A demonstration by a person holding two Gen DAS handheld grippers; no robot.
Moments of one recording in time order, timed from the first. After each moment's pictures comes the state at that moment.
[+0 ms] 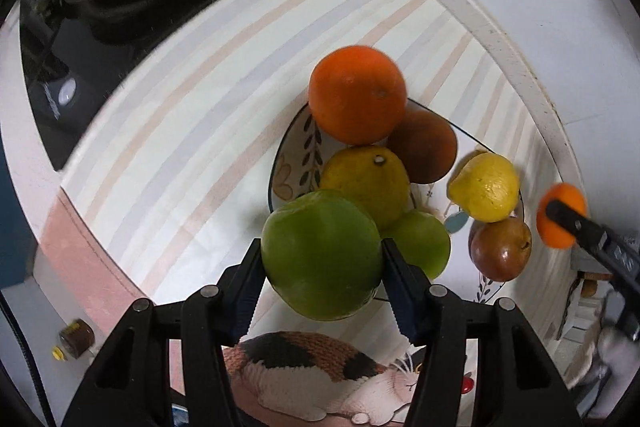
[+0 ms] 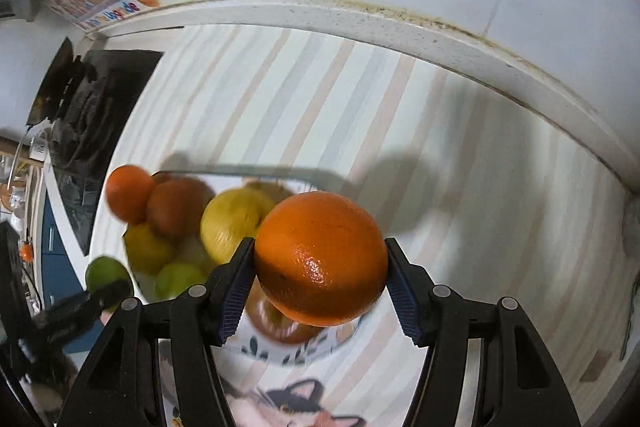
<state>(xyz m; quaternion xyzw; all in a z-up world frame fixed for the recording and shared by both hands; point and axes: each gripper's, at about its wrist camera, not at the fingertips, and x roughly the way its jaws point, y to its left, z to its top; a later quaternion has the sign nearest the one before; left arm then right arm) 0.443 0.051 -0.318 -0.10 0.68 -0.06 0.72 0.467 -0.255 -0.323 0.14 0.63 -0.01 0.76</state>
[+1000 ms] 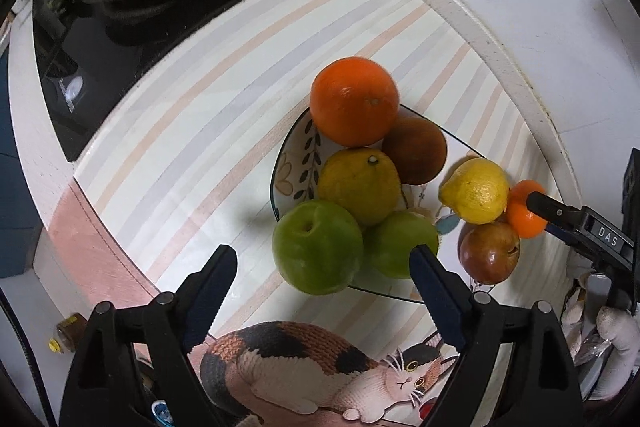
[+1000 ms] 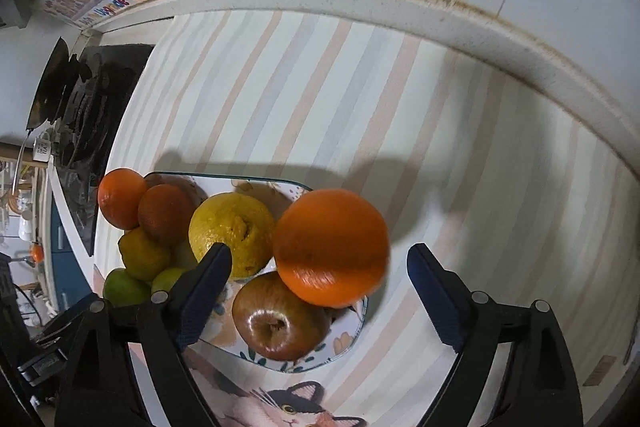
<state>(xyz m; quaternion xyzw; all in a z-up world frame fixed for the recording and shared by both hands) 0.446 0.055 -0.294 -0.10 0.66 -0.05 0.74 0.471 -0.262 -0.326 0.16 0.64 -0.01 0.75</state>
